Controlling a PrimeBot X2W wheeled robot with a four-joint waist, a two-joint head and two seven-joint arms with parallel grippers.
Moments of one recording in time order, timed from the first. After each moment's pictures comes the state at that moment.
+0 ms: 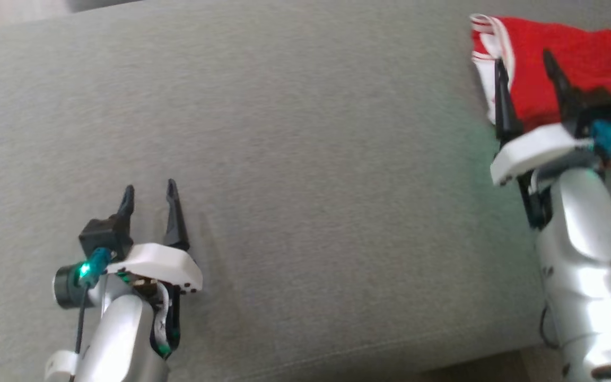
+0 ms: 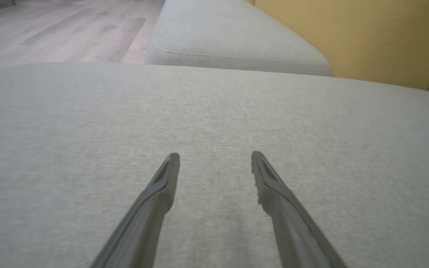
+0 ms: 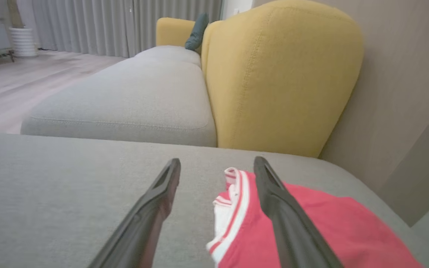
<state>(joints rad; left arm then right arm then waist) -0.25 0.04 -0.18 0.43 -0.22 0.14 -0.25 -0.68 -0.09 -0.04 0.73 -0.12 0.12 -0.23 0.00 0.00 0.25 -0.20</state>
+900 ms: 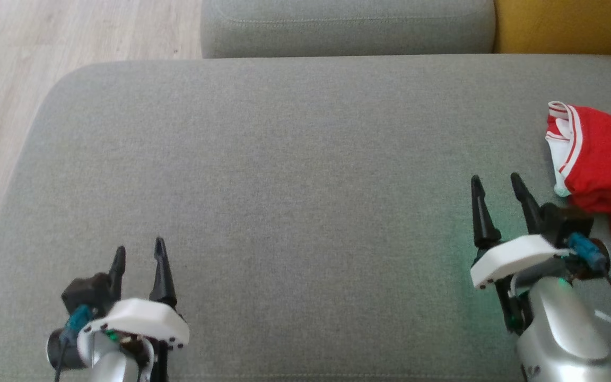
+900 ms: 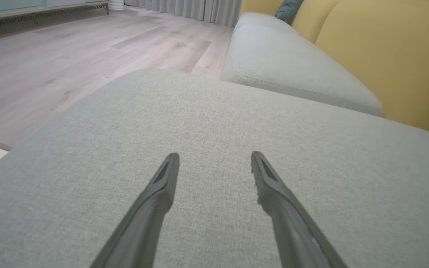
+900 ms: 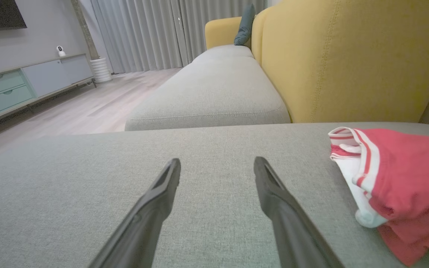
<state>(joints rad) -0.08 0.04 -0.11 0.40 -0.27 0.09 -0.25 -0.34 -0.06 0.01 0.65 0.09 0.12 -0.25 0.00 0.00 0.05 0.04</state>
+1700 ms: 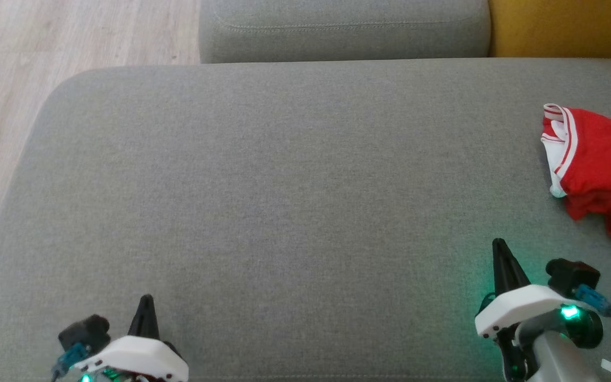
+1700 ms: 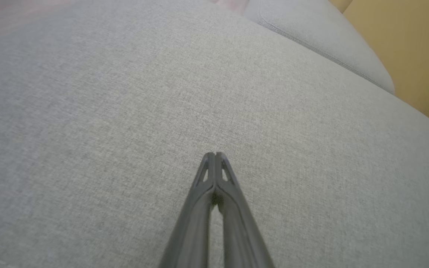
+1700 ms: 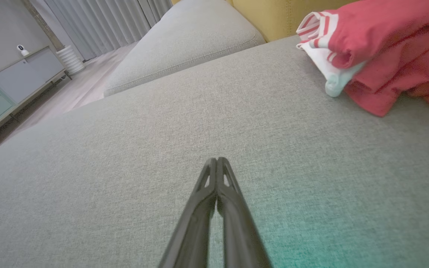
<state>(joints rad) 0.01 0.03 -0.10 0.47 -0.45 0.05 -0.20 -0.20 -0.04 0.00 0.69 0.28 0.12 -0.20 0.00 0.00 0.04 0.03</state>
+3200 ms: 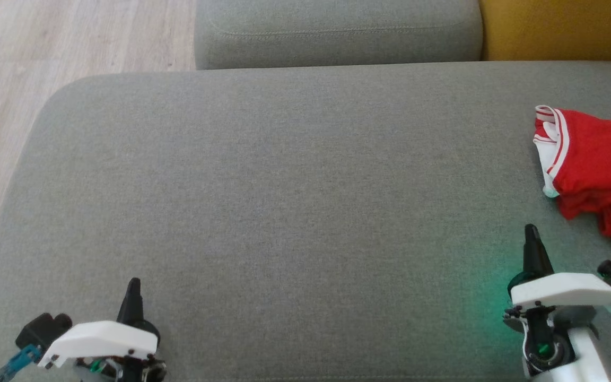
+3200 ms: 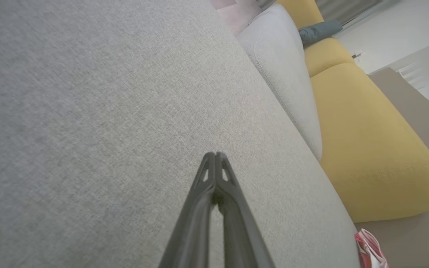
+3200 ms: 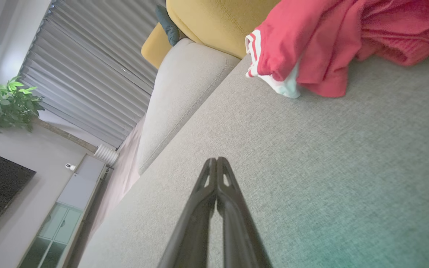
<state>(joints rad) -0.01 0.03 -0.02 0.39 -0.92 -0.02 -0.07 -0.17 -0.04 -0.06 0.53 0.82 0.12 -0.07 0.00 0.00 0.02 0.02</state>
